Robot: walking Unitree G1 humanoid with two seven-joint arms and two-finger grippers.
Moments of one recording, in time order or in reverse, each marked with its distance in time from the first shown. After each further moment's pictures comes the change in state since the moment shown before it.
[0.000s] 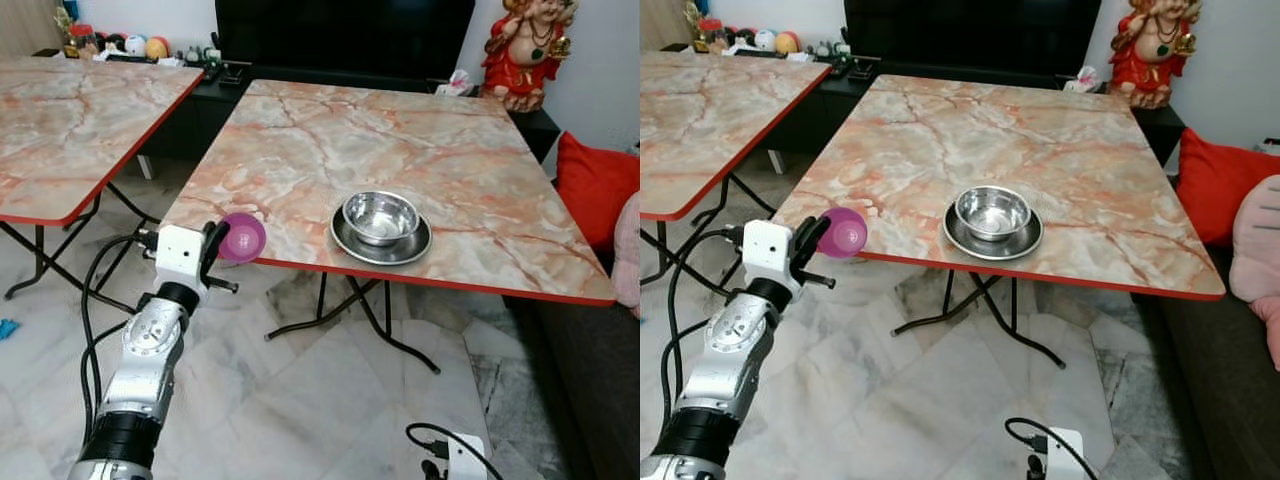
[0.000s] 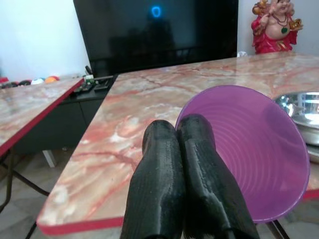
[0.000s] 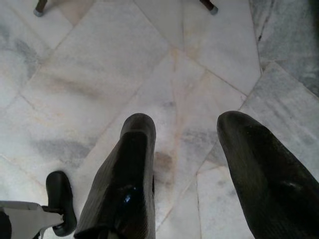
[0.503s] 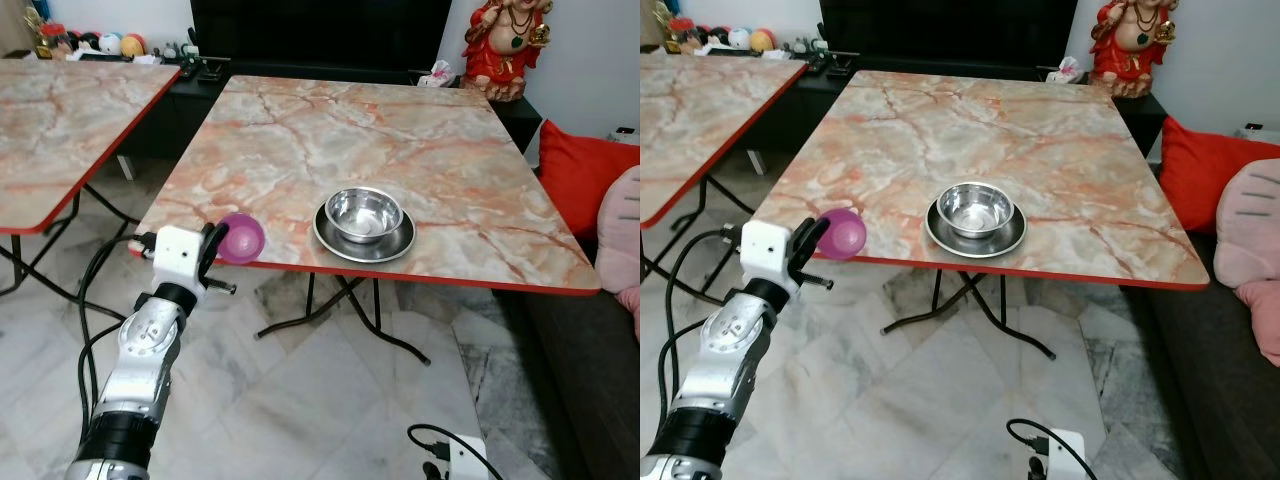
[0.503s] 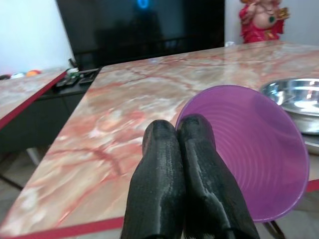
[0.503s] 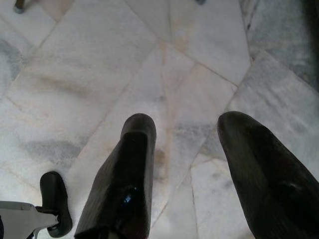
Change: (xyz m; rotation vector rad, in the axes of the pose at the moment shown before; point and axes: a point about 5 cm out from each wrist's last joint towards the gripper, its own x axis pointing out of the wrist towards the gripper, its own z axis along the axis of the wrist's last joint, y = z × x) left arm -0.001 0.003 0.001 0.016 0.002 -0.016; right arm 0.001 -0.001 0.003 0.000 -0.006 -0.003
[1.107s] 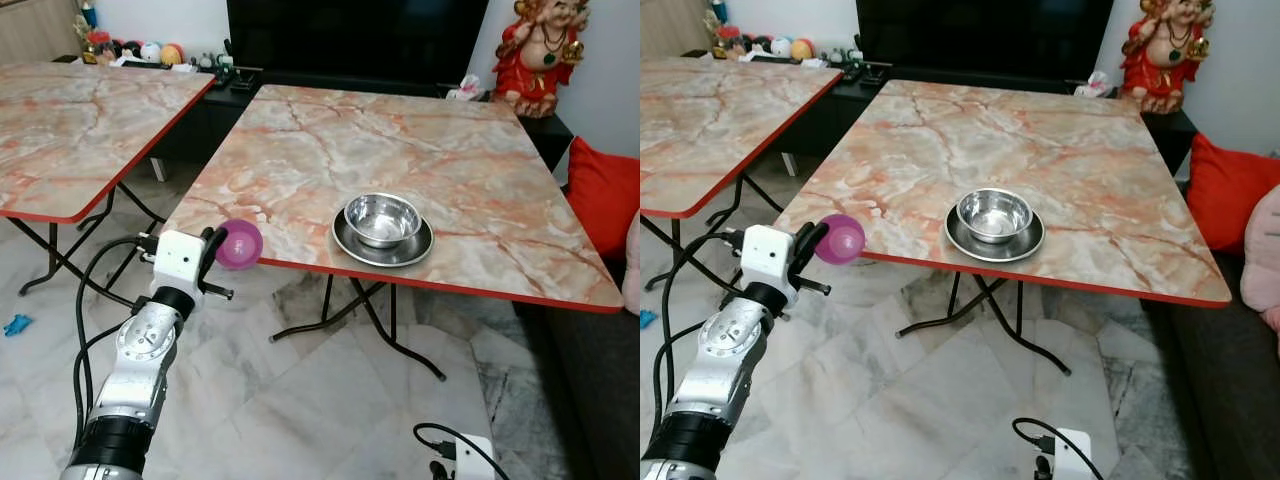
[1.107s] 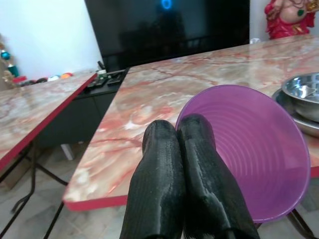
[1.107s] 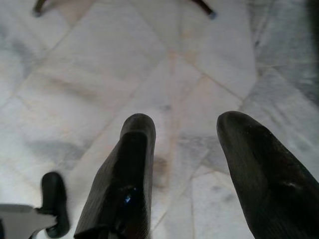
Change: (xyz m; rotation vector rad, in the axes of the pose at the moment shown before) left arm -0.005 0.005 -0.005 0.039 0.026 0.011; right arm 0.000 0.002 -0.001 0.002 0.003 -0.002
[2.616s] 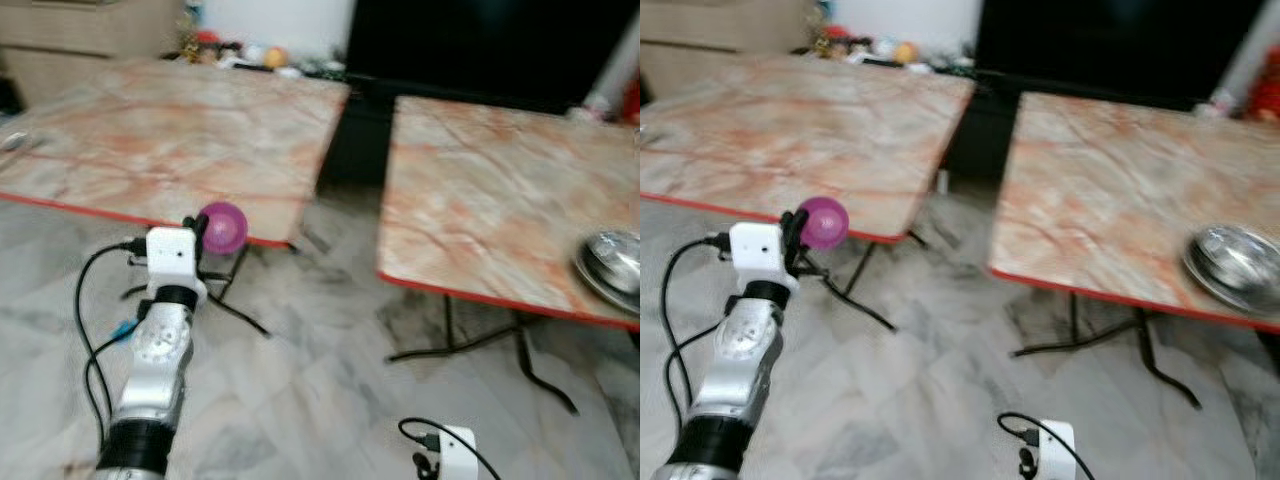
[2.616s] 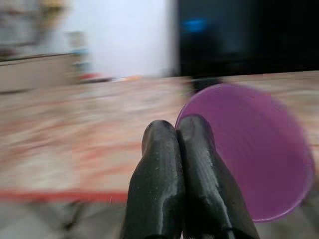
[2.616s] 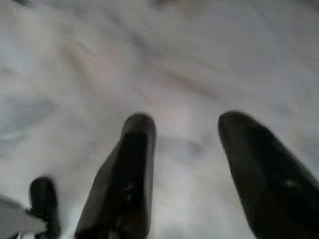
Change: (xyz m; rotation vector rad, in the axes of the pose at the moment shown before) left arm 0.007 -0.033 0.010 -0.072 -0.079 0.121; right arm -0.001 -0.008 -0.004 -0.022 0.017 0.001
